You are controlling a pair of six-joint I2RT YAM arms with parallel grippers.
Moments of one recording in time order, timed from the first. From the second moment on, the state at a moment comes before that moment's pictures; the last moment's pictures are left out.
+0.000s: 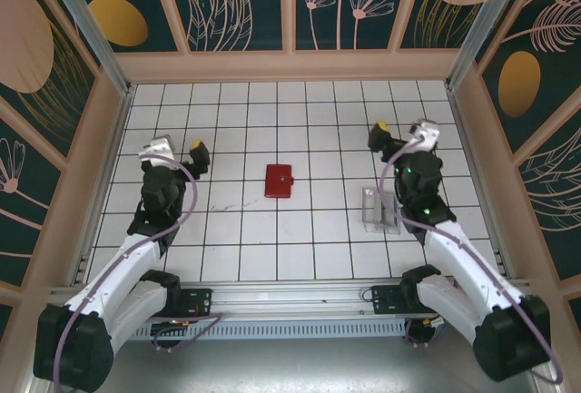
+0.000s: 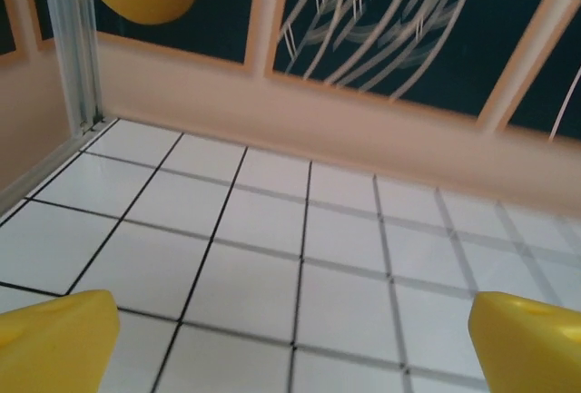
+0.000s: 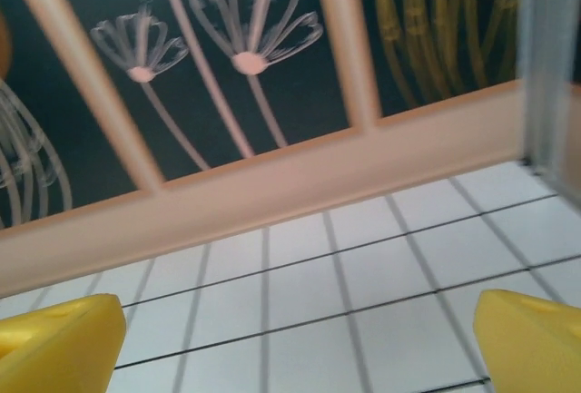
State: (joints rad) left arm -0.25 0.90 0.37 0.37 -0.30 -0.22; right arm 0.31 0.85 0.49 0.33 0.32 0.26
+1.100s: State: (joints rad) left arm -0.01 1.52 0.24 1.14 -0.15 -0.06; right arm -0.04 1.54 0.22 1.14 -0.03 0.12
